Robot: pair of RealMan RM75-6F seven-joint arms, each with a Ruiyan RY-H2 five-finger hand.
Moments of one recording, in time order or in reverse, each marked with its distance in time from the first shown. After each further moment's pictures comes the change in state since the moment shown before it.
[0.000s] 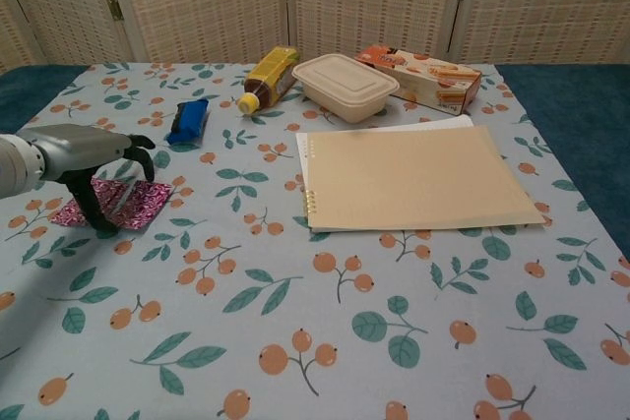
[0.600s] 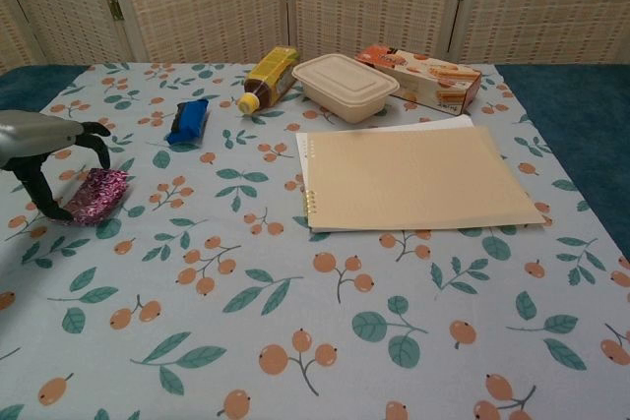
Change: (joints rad) left arm 0.050 0.081 0.019 0.000 0.013 0.009 -0.047; right arm 0.004 -0.002 -0.002 -0.006 -0.010 0.001 -0.008
